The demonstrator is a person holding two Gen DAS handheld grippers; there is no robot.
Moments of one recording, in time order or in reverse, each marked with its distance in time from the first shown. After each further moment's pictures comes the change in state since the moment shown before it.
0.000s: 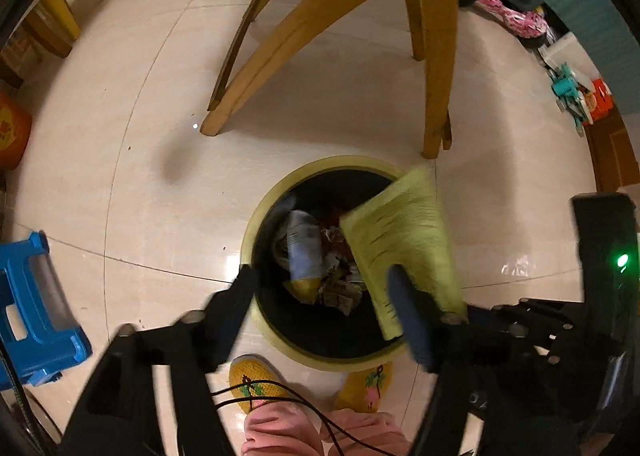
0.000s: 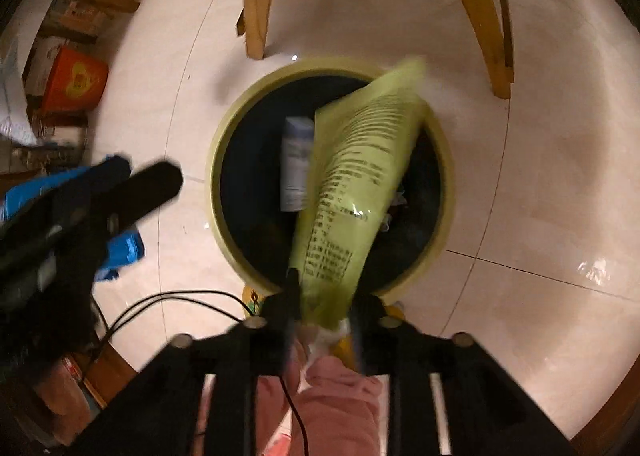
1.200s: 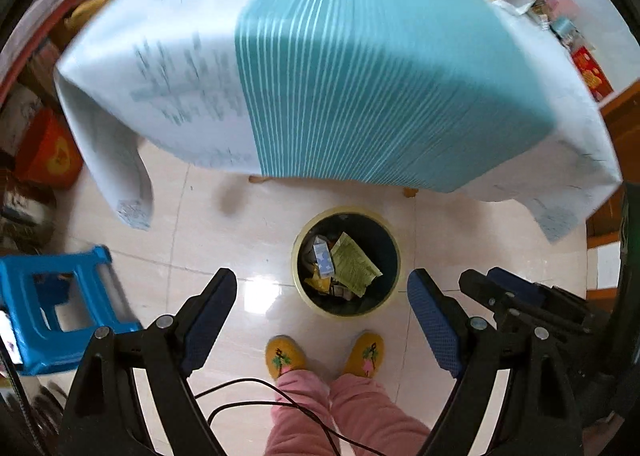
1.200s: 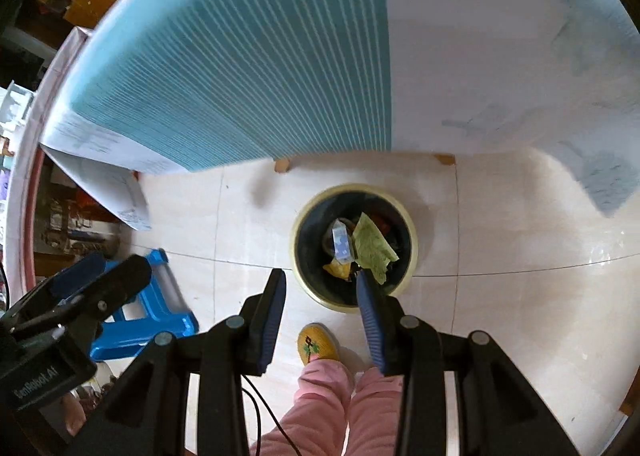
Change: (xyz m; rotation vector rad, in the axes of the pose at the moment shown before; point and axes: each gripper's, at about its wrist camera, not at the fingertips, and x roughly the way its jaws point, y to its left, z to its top) left arm -0.281 -0.009 0.000 0.032 -0.127 0.049; right arm -0.238 0.058 -0.057 0.168 -0.344 0.005
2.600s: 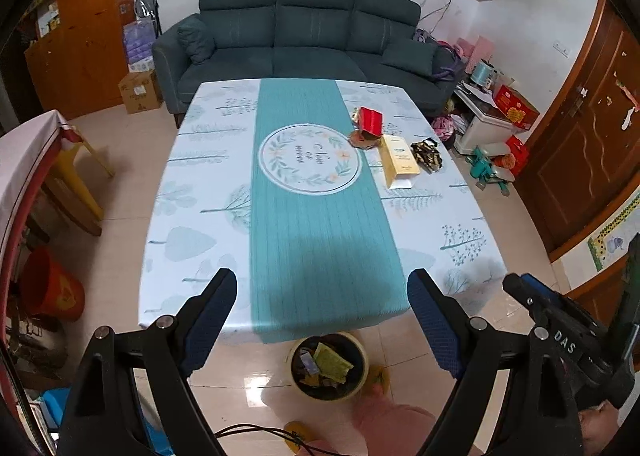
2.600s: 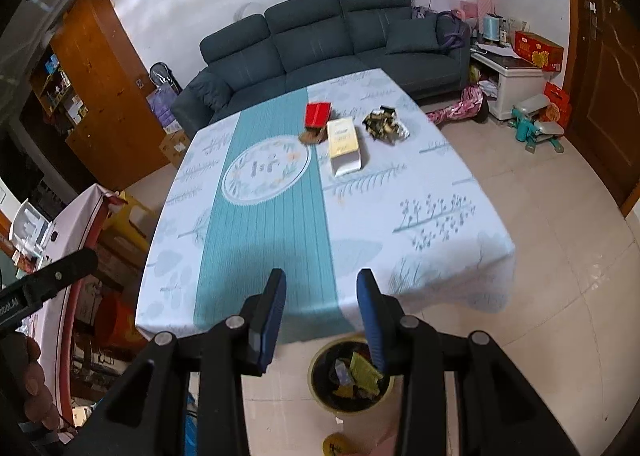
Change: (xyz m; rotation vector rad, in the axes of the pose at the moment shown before) left arm -0.228 -0.030 0.142 0.198 -0.315 -0.126; right arm -0.251 0.010 0.049 0.154 -0.544 -0.066
